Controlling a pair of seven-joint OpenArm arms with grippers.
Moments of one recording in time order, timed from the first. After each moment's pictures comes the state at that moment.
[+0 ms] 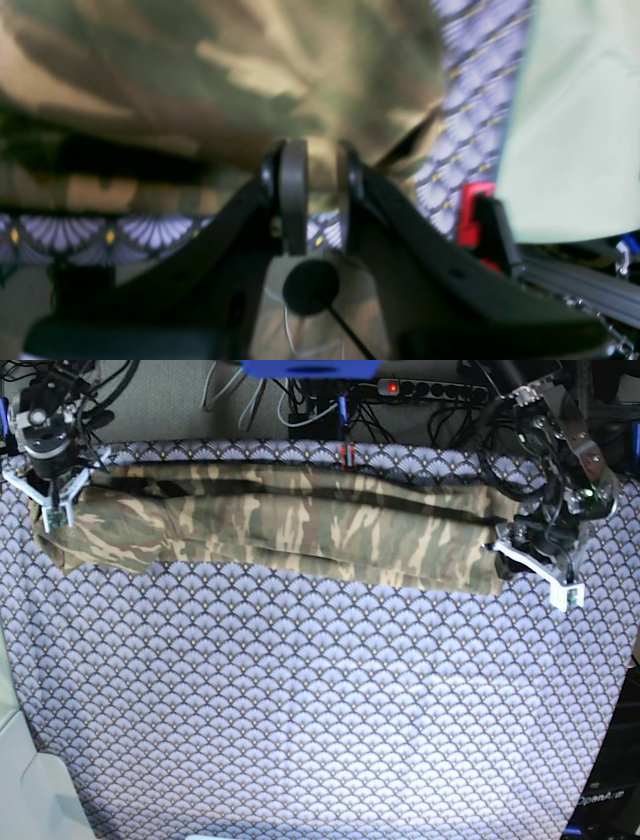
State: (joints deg) left arm 6.1 -1.5 -31.5 103.3 -18.6 -21.2 61.4; right arm -23.1 -3.5 41.8 113.7 -16.9 40.2 -37.2
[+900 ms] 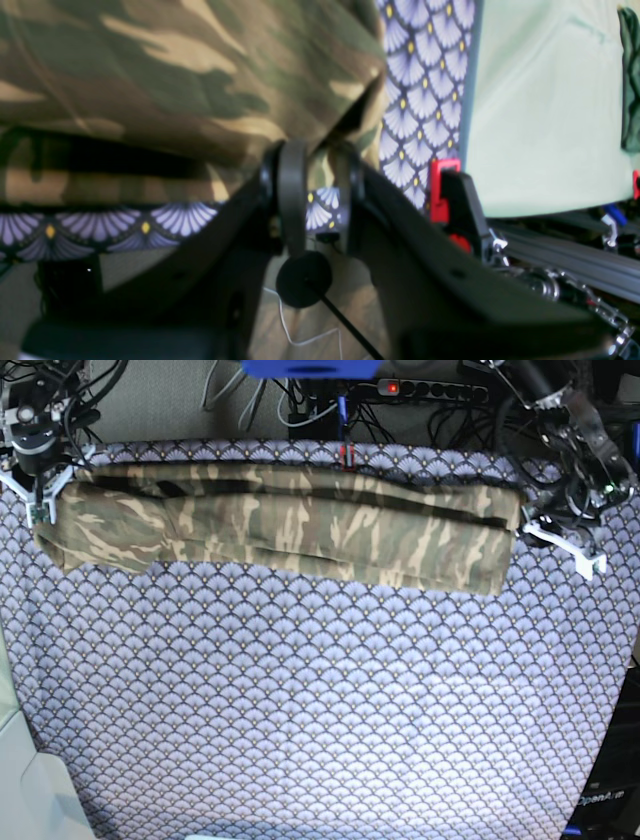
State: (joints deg) left arm 3.8 -5.6 -39.9 87.3 -18.7 -21.3 60.2; right arm -22.6 -2.6 45.3 113.3 -17.0 40.2 -37.5
